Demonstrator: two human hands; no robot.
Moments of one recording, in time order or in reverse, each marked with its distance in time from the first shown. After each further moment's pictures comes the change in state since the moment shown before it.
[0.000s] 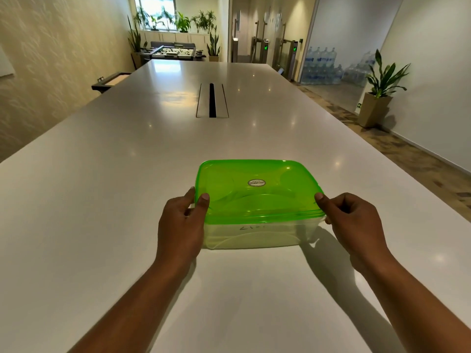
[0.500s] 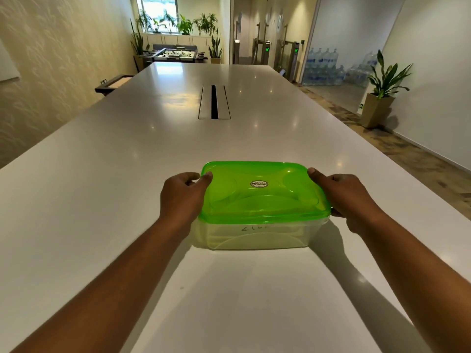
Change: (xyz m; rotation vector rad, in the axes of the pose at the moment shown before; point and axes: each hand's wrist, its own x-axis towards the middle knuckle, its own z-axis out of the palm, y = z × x) left_hand 0.050 0.024 0.006 -0.033 -0.034 -0.139; right_hand 0.050 -0.029 0.012 0.001 -0.165 0.168
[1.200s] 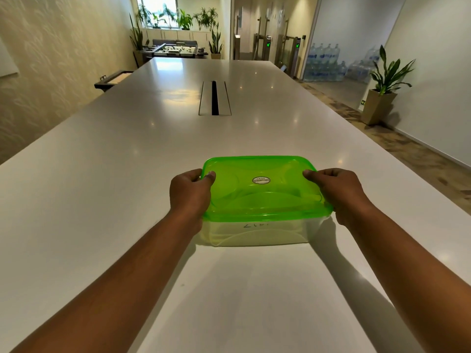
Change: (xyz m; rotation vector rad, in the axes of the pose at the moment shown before) left_hand 0.002 0.001 0.017 -0.163 -0.004 -0.129; right_hand 0.014 0.004 0.018 0.165 0.047 0.083
